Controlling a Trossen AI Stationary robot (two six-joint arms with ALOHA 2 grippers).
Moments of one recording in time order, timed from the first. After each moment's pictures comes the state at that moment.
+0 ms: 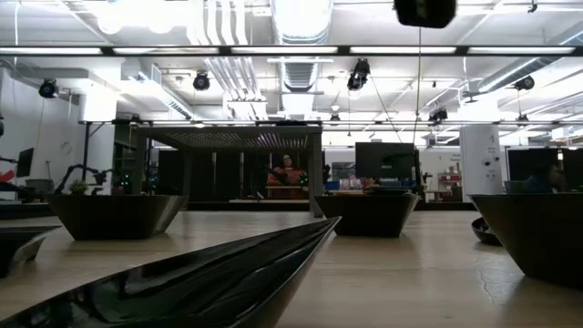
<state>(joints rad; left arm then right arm) 0.10 1.17 1.42 -0.62 0.21 -0.15 0.33 1.48 1.31 -0.57 0.05 1.02</state>
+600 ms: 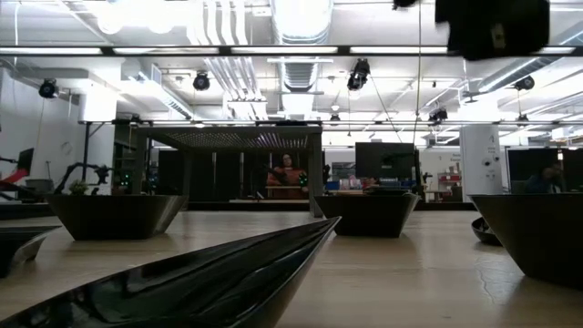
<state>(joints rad) -0.17 1.16 1.42 -0.46 0.31 -0.40 0.45 1.64 1.28 -0.69 -0.01 1.29</state>
